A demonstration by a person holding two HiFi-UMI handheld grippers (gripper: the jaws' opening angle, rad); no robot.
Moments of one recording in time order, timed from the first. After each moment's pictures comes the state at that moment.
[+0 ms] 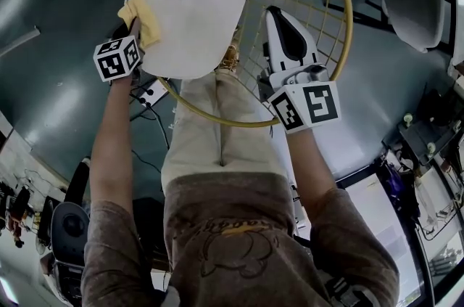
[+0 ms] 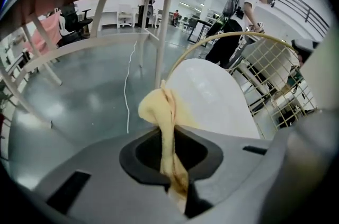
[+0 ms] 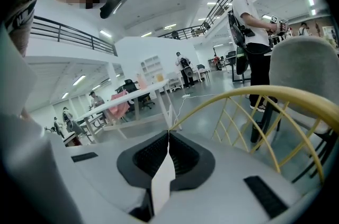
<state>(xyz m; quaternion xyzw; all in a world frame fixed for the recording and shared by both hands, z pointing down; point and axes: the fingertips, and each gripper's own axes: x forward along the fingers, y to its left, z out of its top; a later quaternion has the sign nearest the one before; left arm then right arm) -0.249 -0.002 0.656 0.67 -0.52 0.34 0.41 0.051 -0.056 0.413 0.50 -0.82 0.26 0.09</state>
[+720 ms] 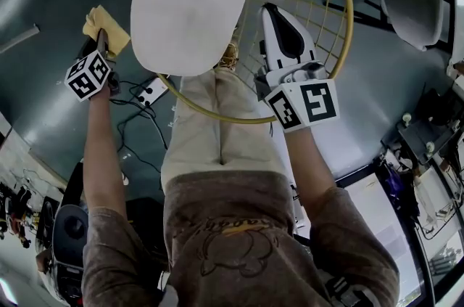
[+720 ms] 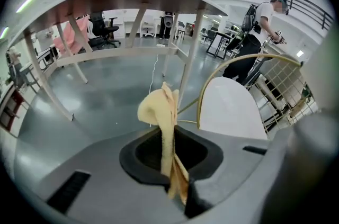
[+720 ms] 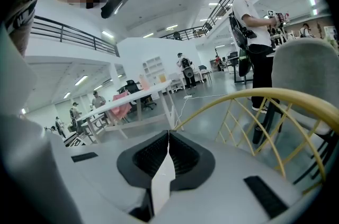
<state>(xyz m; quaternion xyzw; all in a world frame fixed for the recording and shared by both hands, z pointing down) -0.347 0.017 0.617 0.61 -0.61 0.29 0.40 0.041 -0.052 0.407 0.49 -0.83 0.25 0.09</state>
